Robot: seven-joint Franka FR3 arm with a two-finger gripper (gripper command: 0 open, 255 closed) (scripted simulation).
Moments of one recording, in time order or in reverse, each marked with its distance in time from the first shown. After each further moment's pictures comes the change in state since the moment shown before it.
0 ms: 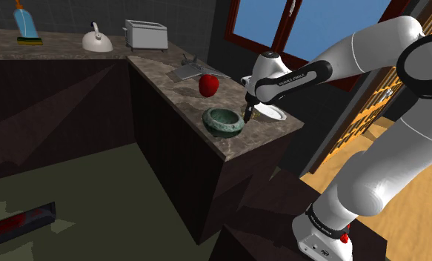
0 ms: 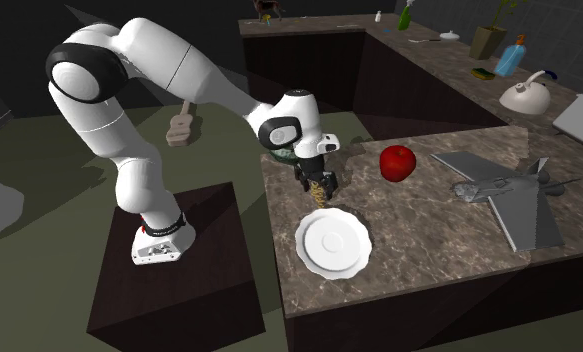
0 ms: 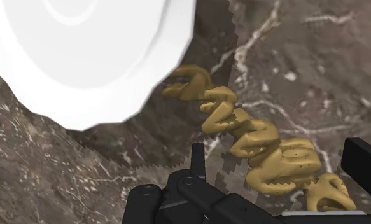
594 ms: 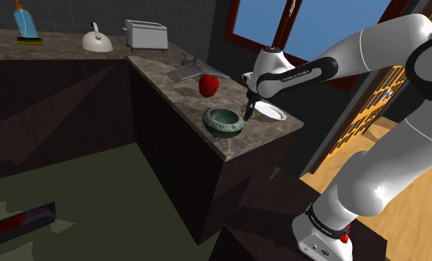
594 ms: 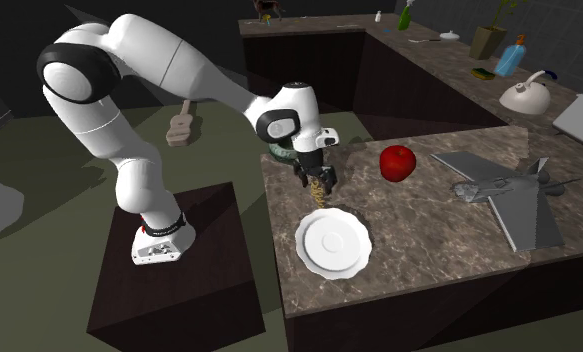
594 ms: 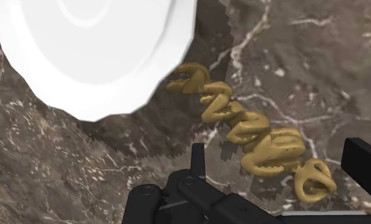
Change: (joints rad) arm 0.004 -0.042 0.007 0.009 0.002 -0.053 0.000
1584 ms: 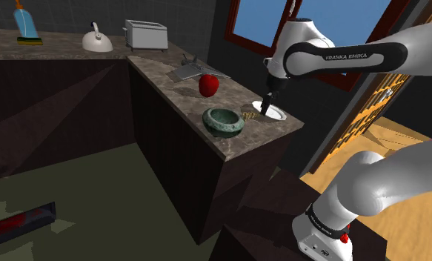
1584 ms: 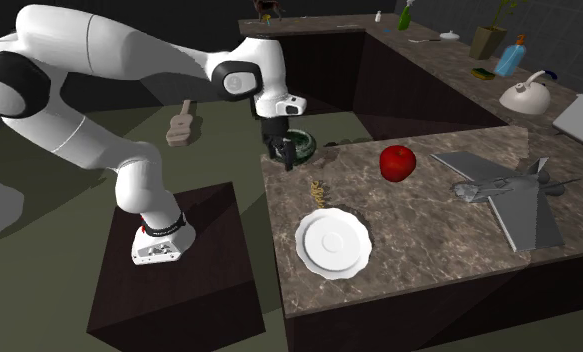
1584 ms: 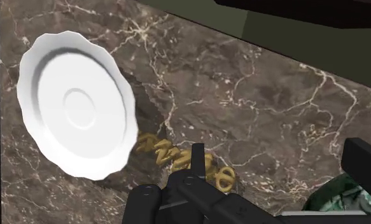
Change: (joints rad) arm -0.012 -0.382 0.110 -0.055 0.075 -0.440 0.258
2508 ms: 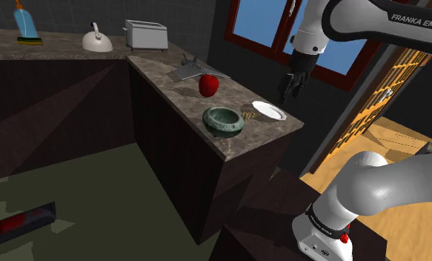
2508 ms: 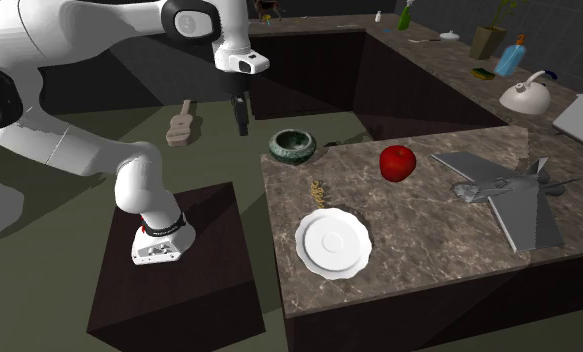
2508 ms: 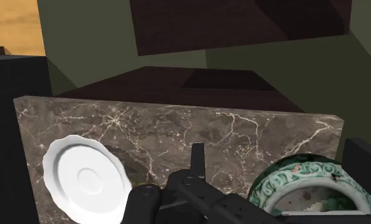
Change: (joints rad) arm -0.020 -0.213 0.143 0.139 0.174 -0.450 0.324
